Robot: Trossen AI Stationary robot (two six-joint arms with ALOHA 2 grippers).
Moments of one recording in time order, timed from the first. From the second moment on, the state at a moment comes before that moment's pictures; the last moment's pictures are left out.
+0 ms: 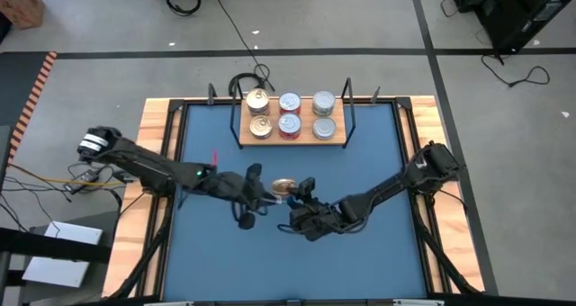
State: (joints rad) left arm -0.25 1.33 0.76 0.10 -0.14 -0.09; right arm 0.41 1.89 1.16 -0.04 0.87 -0.35
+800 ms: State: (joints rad) left arm -0.35 0.95 0.21 0.67 -0.19 -0.25; right arm 0.10 1.94 1.29 0.20 0.78 -0.94
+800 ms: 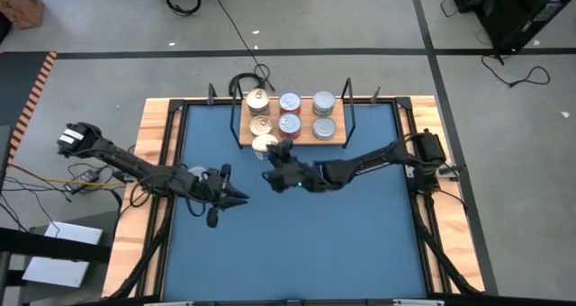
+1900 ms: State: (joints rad) left arm -0.36 0.96 0.21 0.68 -0.19 -0.21; right arm -0.12 2.08 1.45 0.19 0.65 -1.07
